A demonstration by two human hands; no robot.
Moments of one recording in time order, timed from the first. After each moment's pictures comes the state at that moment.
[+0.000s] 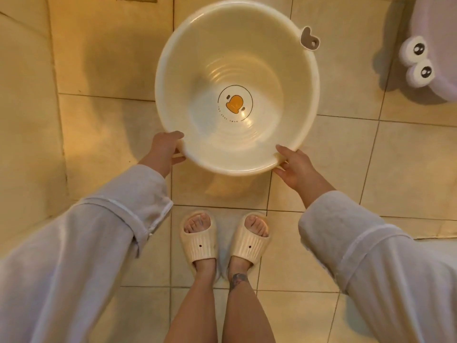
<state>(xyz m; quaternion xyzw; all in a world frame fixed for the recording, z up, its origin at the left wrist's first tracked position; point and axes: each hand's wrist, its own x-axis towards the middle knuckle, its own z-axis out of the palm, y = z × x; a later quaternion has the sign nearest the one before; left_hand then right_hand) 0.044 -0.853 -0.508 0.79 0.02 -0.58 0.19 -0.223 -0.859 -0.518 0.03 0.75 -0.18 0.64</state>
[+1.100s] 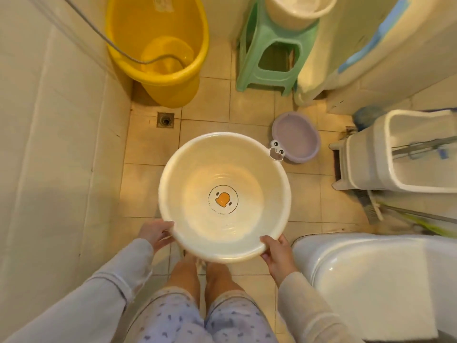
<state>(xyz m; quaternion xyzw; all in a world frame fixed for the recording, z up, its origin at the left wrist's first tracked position) -0.001 -0.690 -0.017 0.73 0.05 -0.63 0.24 -0.285 -0.679 -0.008 0.05 0.75 -0.29 0.59</state>
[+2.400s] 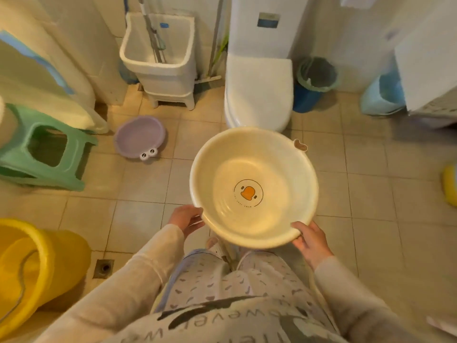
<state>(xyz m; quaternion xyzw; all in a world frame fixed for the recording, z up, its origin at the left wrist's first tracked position) -0.096 -0.724 0.068 0.47 -0.50 -0.70 -0.21 -0.106 -0.430 0.073 0.47 0.53 -0.67 0.19</state>
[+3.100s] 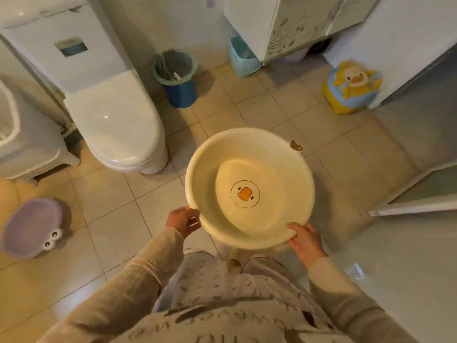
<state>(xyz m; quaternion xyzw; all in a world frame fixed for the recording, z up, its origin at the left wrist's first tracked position) -0.182 -0.431 0.057 0.34 -0.59 -0.62 -0.38 -0.025 -0.189 0.062 0.60 0.36 -0.72 -0.03</state>
